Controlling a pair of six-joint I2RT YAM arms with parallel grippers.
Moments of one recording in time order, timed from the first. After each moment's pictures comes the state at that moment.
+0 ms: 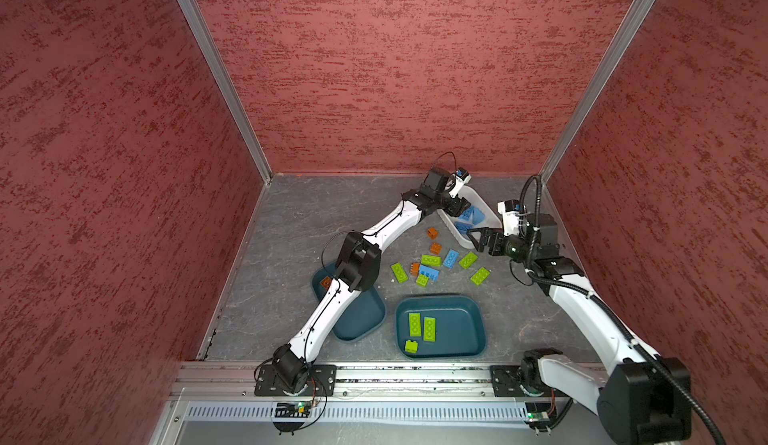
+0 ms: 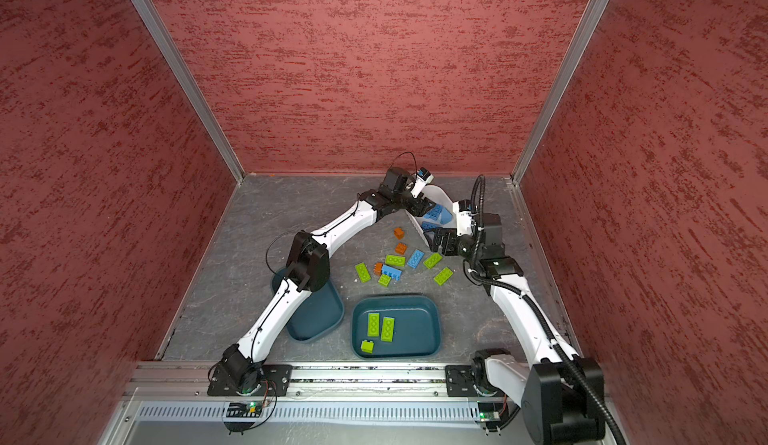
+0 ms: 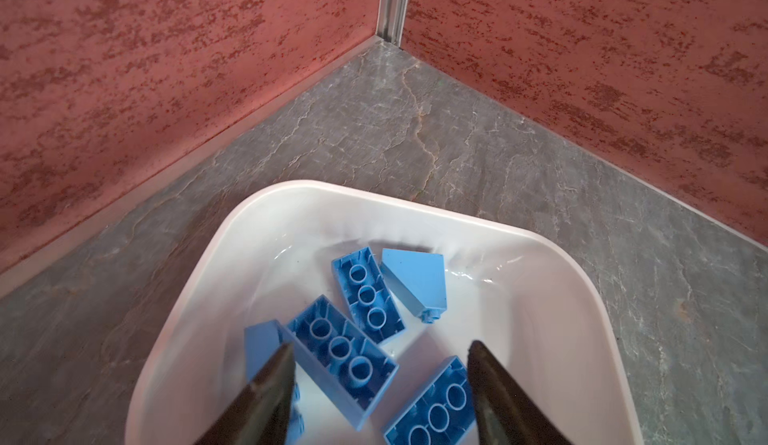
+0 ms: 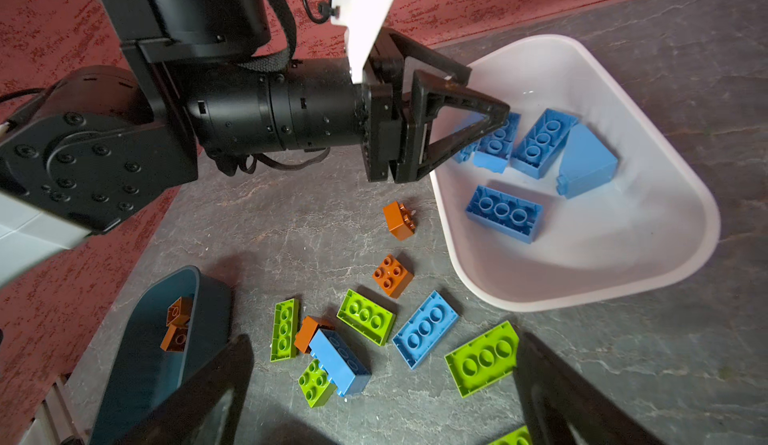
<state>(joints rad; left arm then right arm) -0.68 2.65 2.50 -0.40 0.29 0.03 0.09 1.10 0.75 -0.18 -0.47 0.29</state>
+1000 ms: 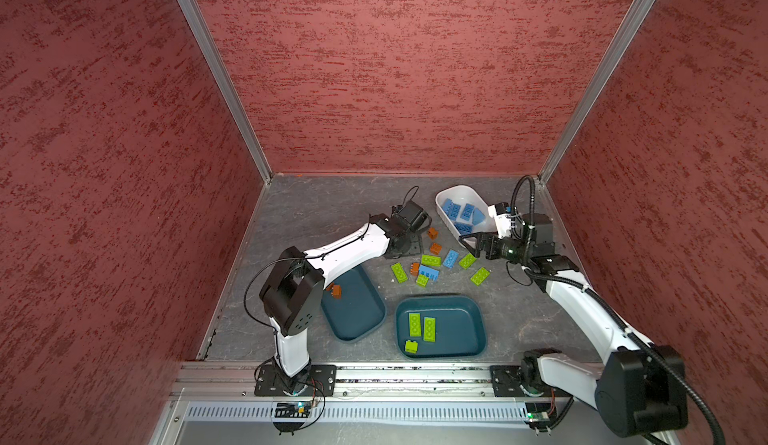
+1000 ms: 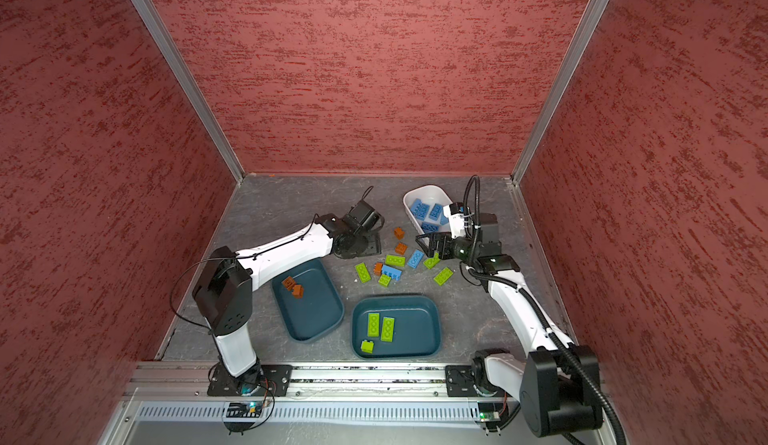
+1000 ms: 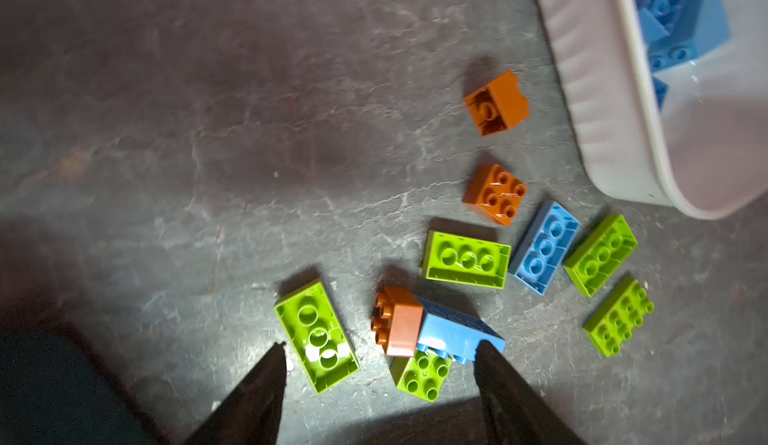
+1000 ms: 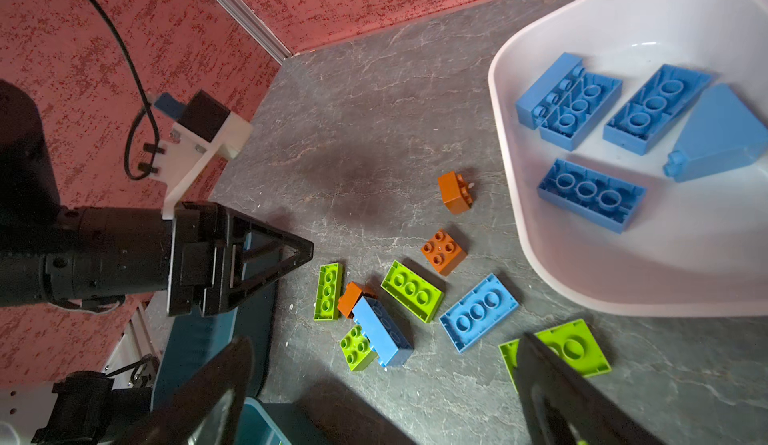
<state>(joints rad) -0.78 1.83 1.46 -0.77 -0.16 -0.88 0.10 1.16 0.75 -0.18 -0.65 0.26</state>
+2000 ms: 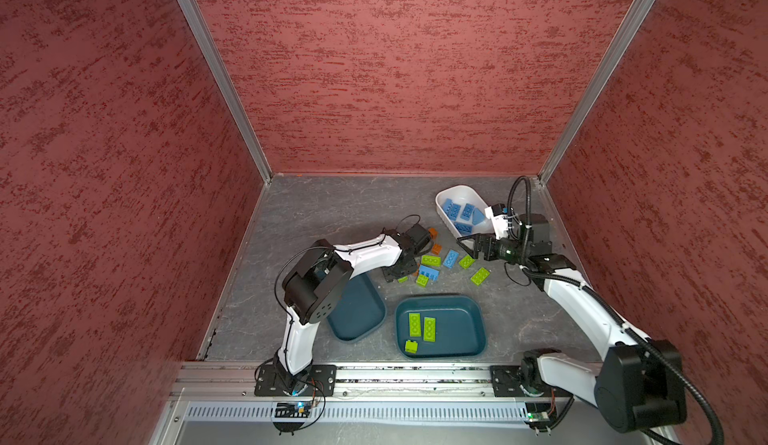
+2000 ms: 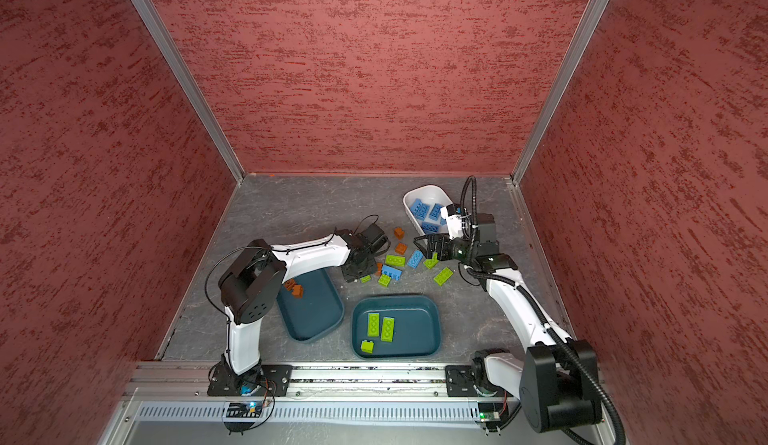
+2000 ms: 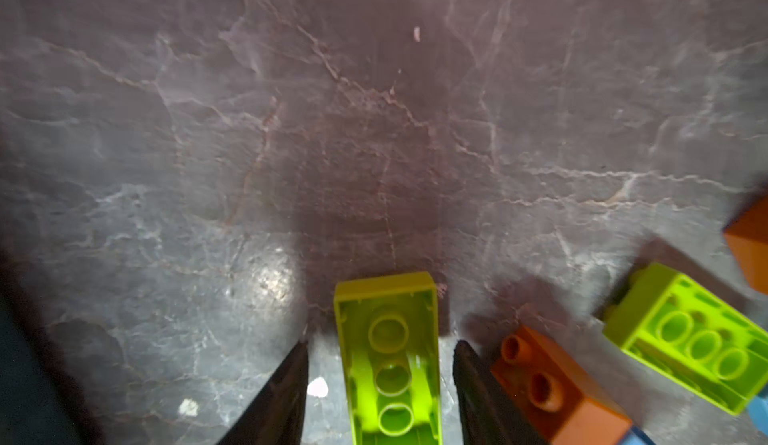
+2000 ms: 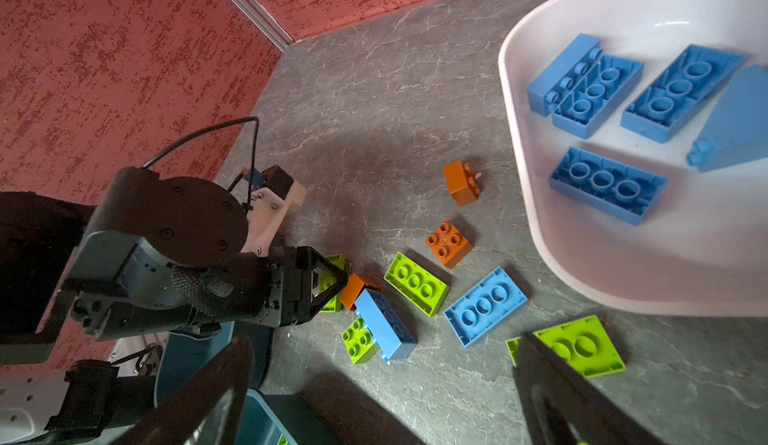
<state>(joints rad) -0.80 1.99 1.37 -0.77 -0.18 -1.15 0.11 1.18 0.75 -0.19 -0.66 0.25</state>
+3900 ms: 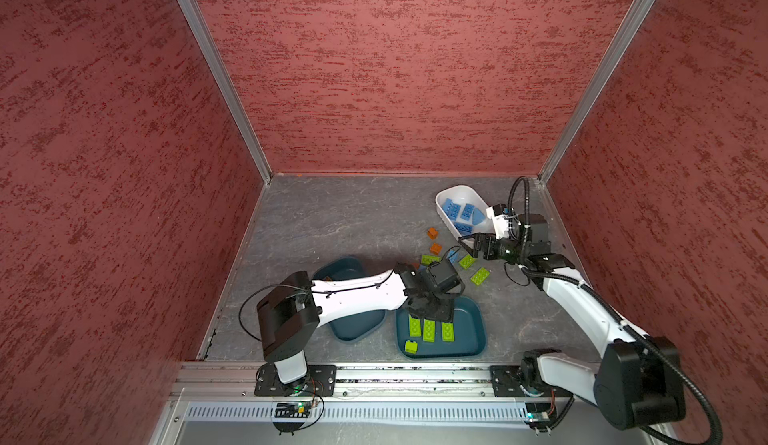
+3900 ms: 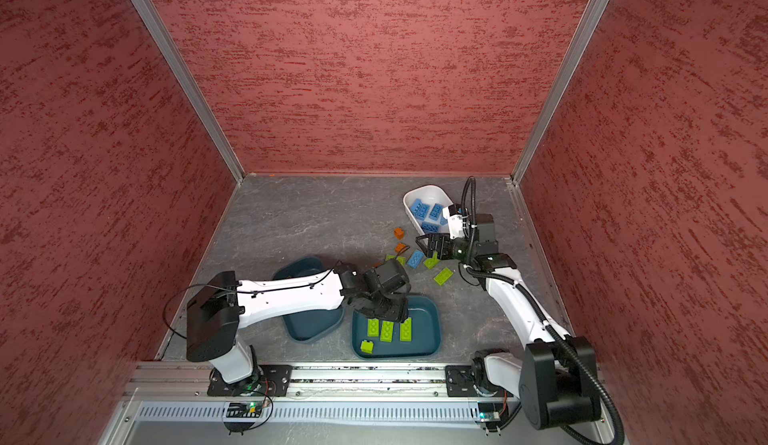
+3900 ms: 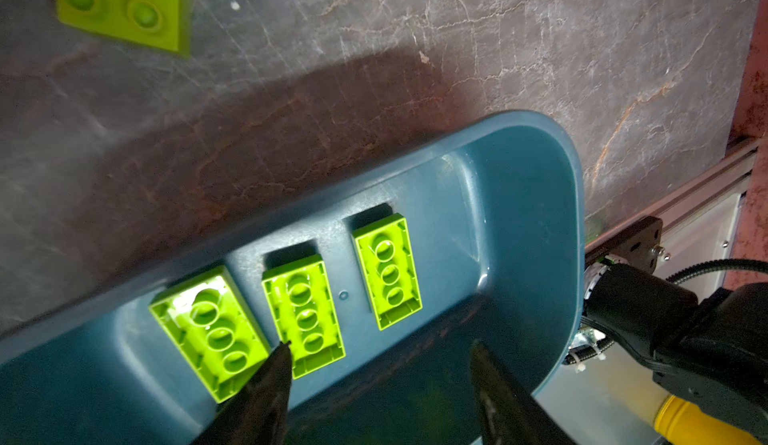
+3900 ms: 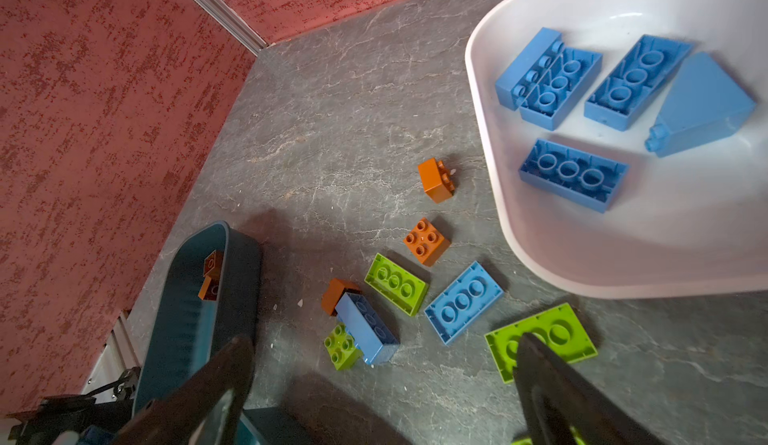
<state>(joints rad) -1.13 1.71 1.26 -0.70 0.12 -0.92 0.11 1.19 0.75 -0.19 -0.60 0.27</state>
